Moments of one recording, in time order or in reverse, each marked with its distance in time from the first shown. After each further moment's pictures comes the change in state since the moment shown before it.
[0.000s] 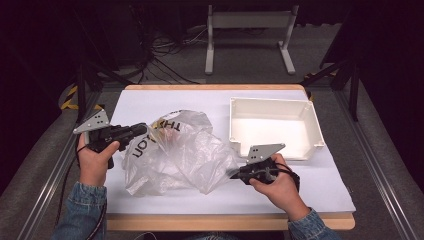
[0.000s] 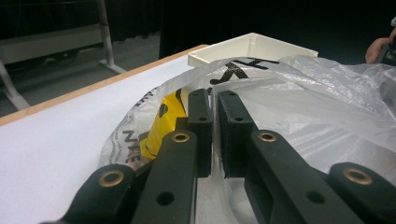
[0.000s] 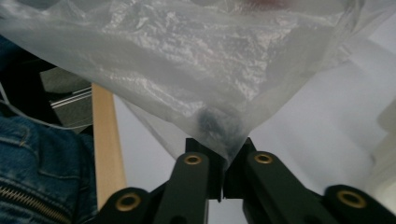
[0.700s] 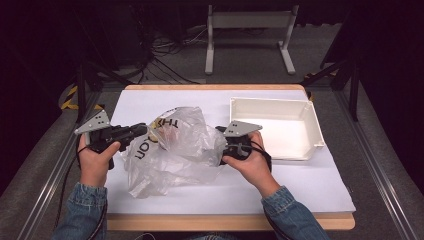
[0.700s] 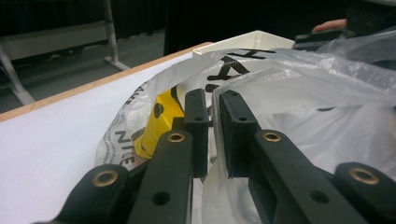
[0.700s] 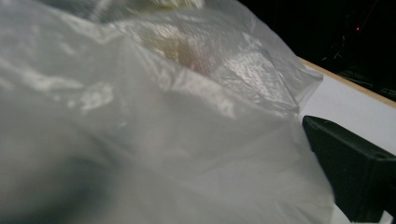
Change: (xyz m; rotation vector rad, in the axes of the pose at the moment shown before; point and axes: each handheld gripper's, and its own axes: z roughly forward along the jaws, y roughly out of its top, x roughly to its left) left arm 0.001 -0.004 0.003 0.014 0.018 -0.011; right arm -0.038 0.047 0.063 -0.193 -0.211 -0.021
